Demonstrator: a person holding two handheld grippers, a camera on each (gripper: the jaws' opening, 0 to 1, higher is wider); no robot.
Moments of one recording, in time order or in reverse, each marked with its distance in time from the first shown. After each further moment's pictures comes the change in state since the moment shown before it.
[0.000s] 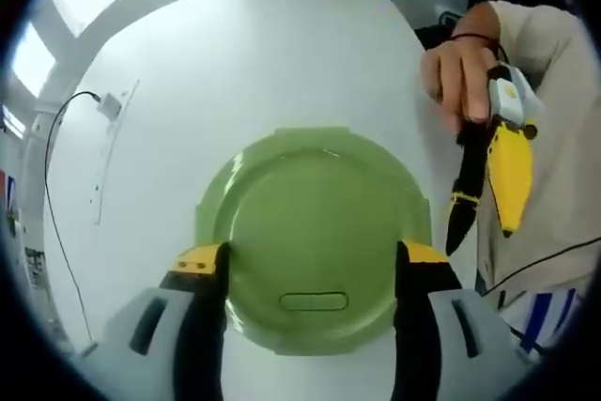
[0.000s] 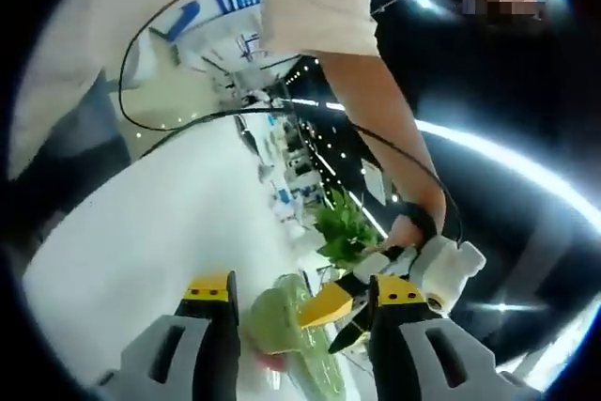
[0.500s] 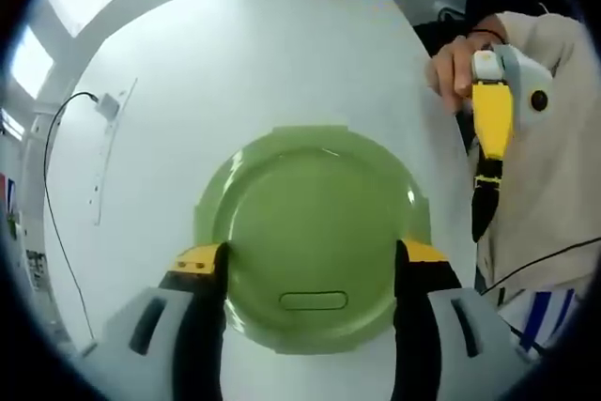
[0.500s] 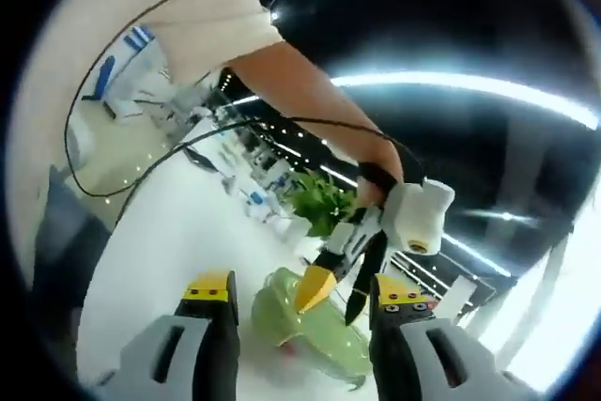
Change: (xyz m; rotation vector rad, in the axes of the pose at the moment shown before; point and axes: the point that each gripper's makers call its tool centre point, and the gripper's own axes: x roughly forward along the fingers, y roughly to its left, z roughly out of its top) left arm 0.000 0.000 -0.001 0.009 0.023 -0.004; right arm -0.023 -0.017 -0.011 0.359 0.092 -0.105
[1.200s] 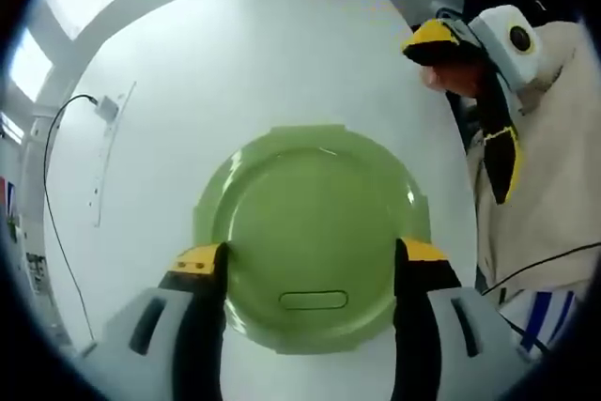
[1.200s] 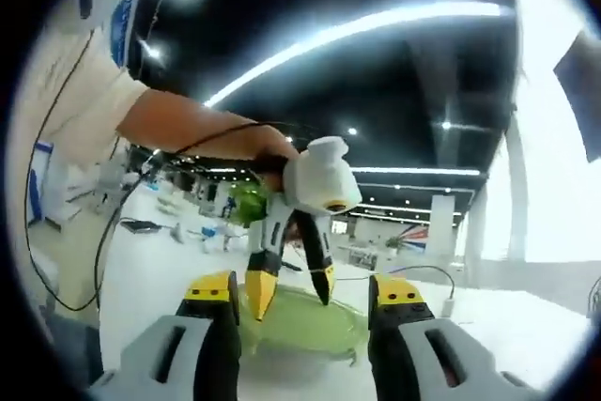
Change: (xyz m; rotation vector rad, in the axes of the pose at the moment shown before) left arm -0.001 0.000 0.000 0.009 -0.010 -0.003; right arm -0.019 -0.056 -0.019 0.543 0.047 -0.280
